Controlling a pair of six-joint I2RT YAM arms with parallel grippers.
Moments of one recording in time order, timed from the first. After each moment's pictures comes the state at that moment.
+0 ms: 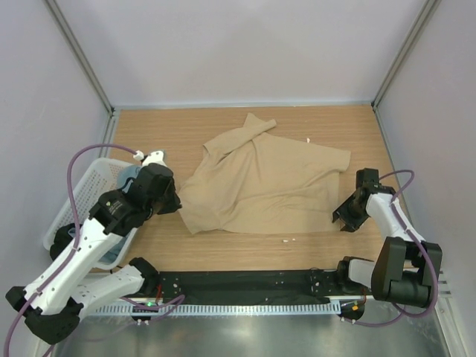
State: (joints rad) left arm -0.67 0.89 1.11 -1.05 -0.33 -0.70; right arm -0.19 1.22 0.66 -0.79 0.00 0.68
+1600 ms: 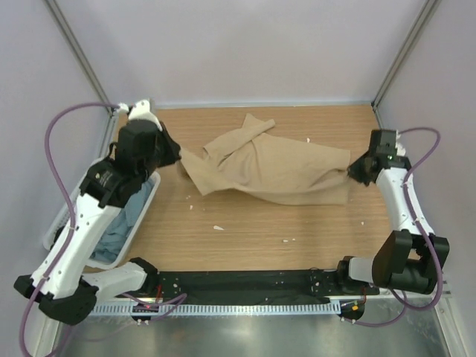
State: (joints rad) left arm -0.58 1.05 1.42 -0.89 -0.34 -0.59; right arm -0.19 1.28 0.96 -0.73 0.06 0.71
